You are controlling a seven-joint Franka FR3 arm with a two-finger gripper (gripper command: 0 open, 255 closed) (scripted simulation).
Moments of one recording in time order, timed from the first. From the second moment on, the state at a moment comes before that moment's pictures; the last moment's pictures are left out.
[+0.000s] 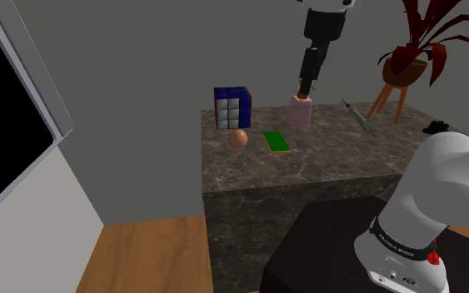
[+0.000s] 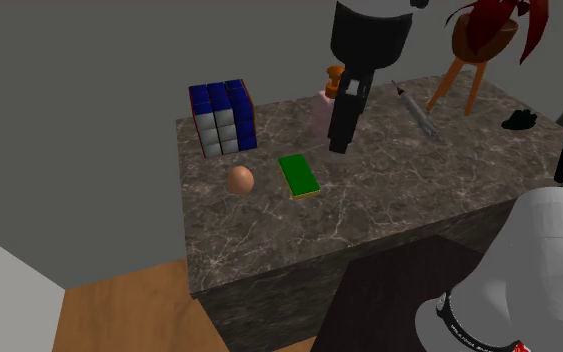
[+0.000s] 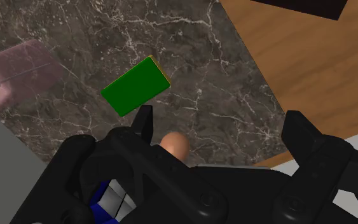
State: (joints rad) arm 0.00 -0.79 0.07 -2.34 -0.04 1.61 -0.14
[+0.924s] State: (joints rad) arm -0.01 -0.65 -0.04 -2.65 0.03 2.25 -0.18
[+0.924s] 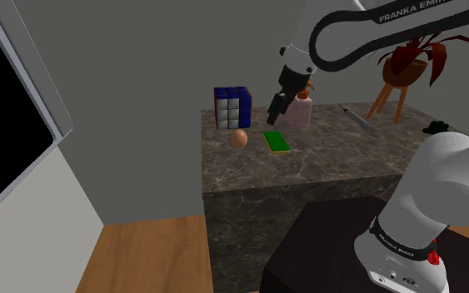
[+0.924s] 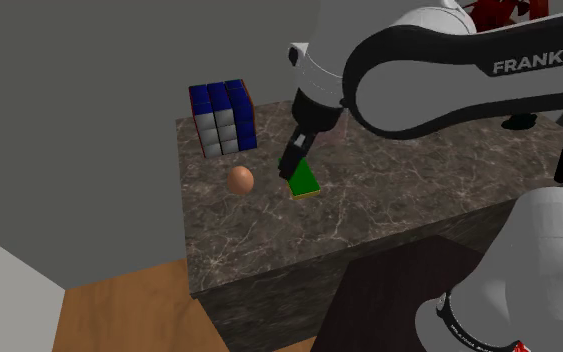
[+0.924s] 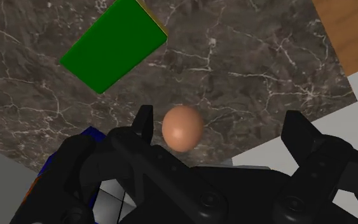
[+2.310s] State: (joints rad) arm 0.40 -0.01 -0.39 -2.53 0.86 2.95 -0.85
